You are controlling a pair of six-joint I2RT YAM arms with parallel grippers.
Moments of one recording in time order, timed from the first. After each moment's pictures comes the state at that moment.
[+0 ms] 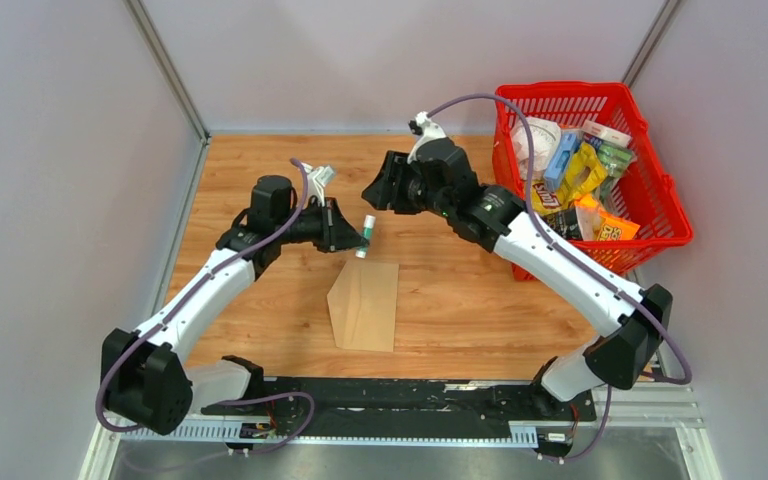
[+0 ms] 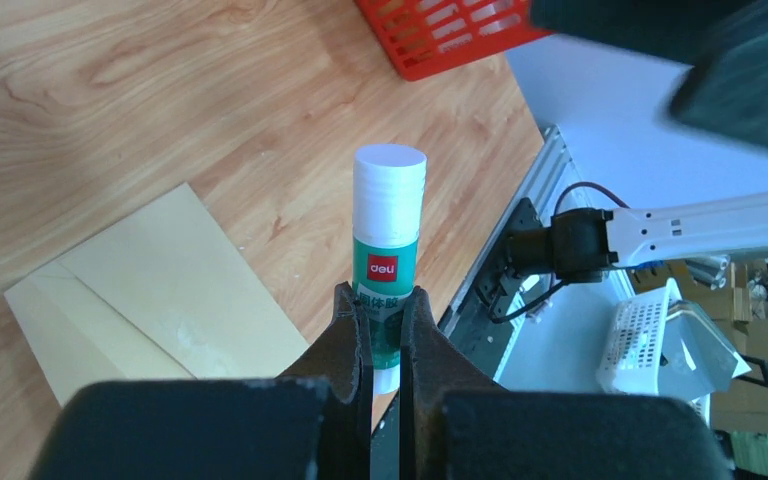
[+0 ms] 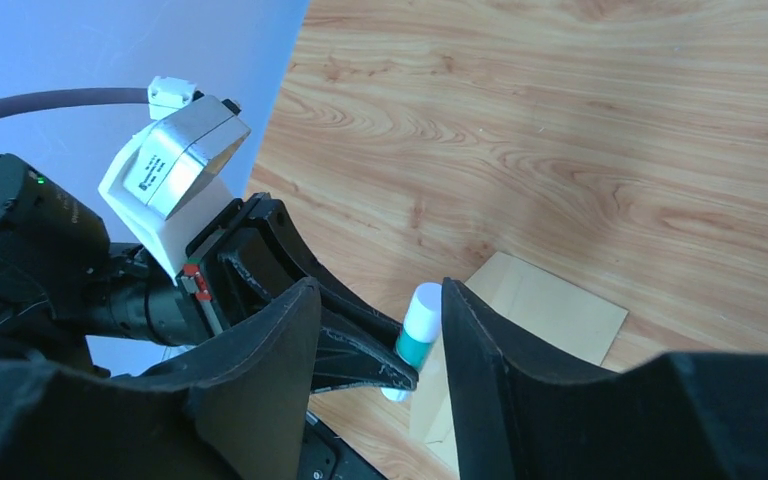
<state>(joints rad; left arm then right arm) -0.37 1.21 0.91 -0.20 0.76 -0.47 0.78 1.48 1.54 -0.45 0.03 0.69</state>
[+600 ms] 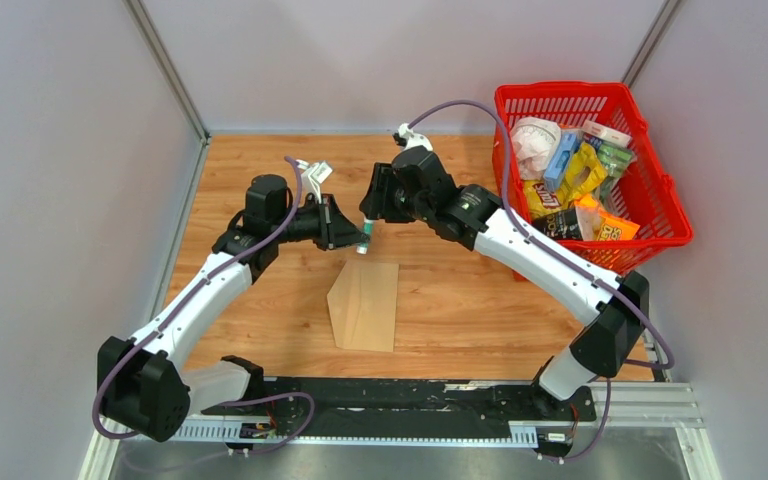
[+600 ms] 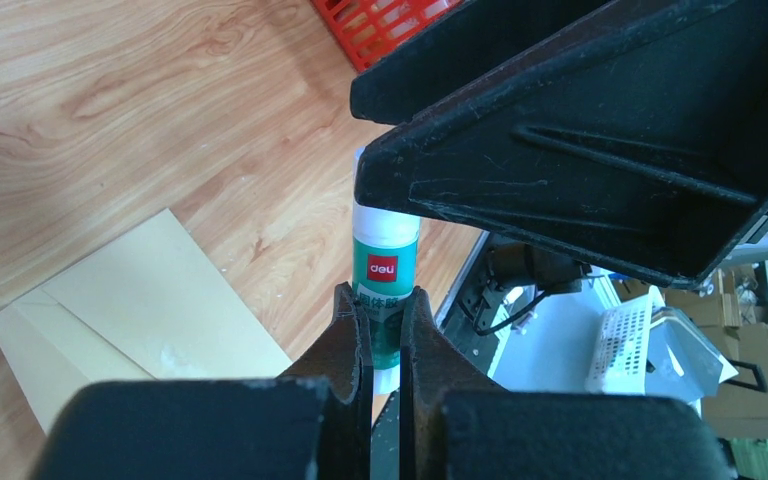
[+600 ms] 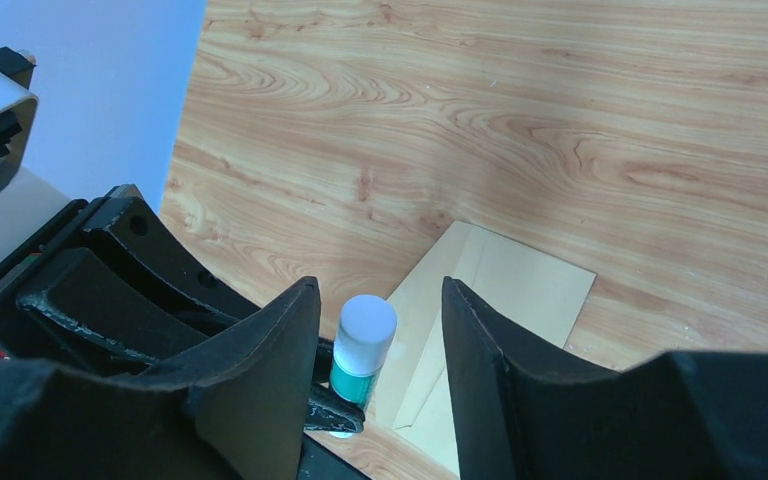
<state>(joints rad) -0.37 1.17 0.90 -0.14 0.78 -0.52 0.85 1.59 1.59 -0.55 0.14 0.69</state>
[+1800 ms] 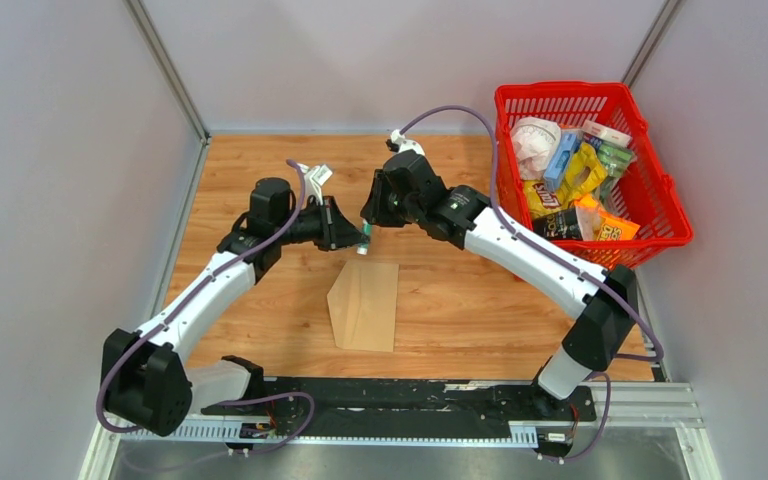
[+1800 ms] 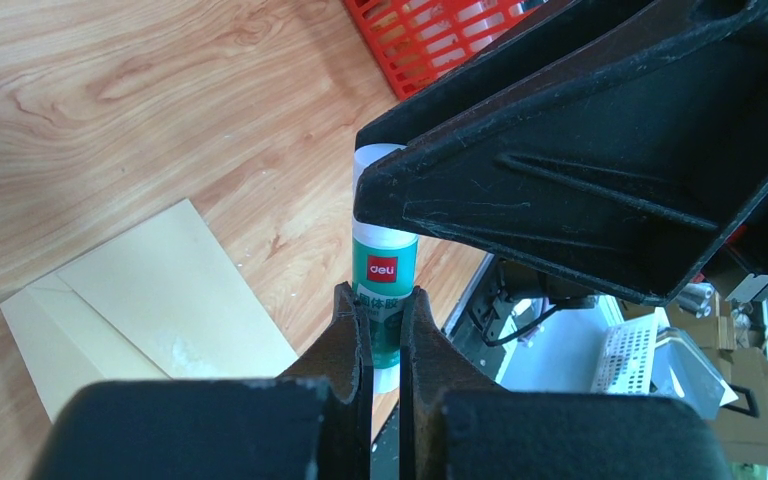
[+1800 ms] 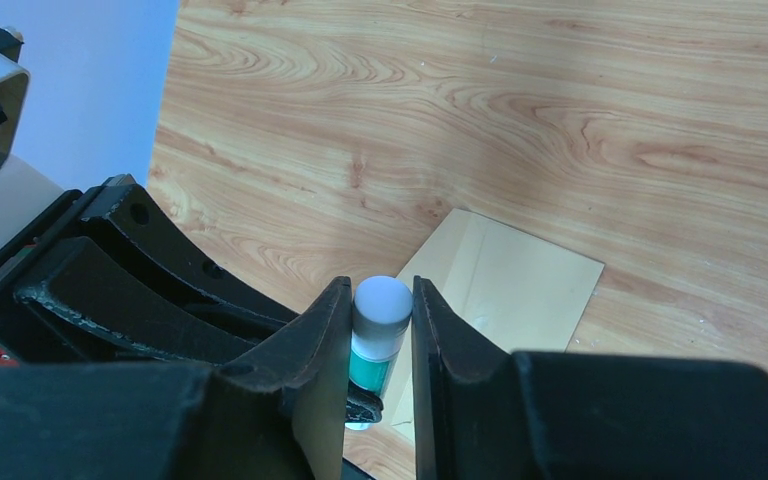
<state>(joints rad) -0.37 1.19 0.87 -0.11 0.74 -0.55 0.85 1.64 1.59 -0.55 0.13 0.71</state>
